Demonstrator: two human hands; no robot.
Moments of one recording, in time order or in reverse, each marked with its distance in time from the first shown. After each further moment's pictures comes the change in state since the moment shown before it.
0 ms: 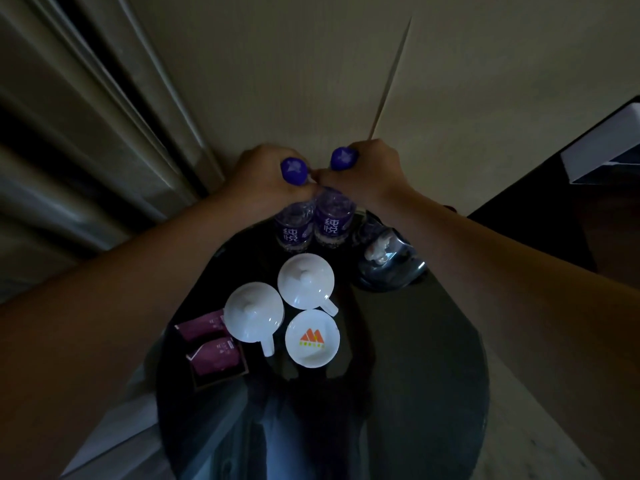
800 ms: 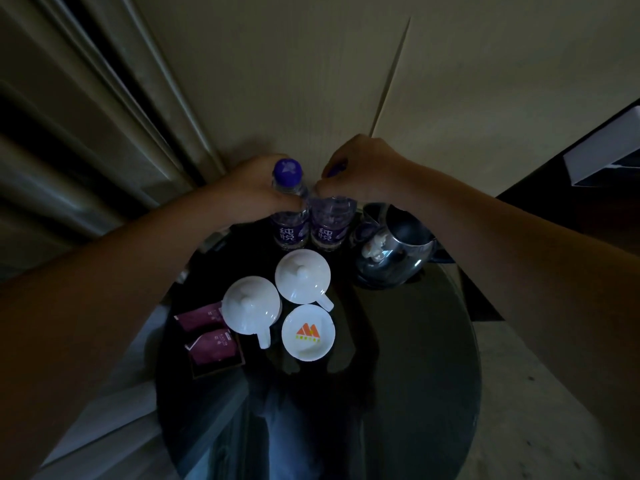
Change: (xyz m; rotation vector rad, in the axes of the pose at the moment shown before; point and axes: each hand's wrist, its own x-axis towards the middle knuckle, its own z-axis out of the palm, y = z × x) left_hand -0.003 -0.015 -0.010 -0.100 -0.206 -0.101; right_hand -0.004 -0.020 -0.029 -0.259 -0.373 -0.145
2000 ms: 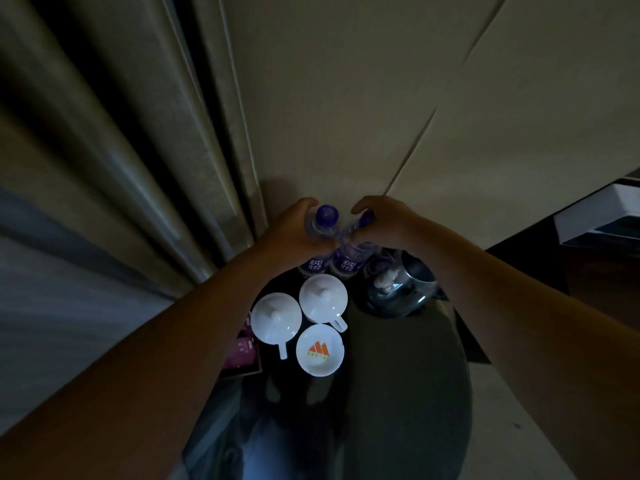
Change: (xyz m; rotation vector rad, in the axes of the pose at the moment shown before) left_hand -0.032 -0.004 0.017 -0.130 0.167 -0.072; right_hand -0.006 -0.007 0.006 -0.109 -0.066 0.094
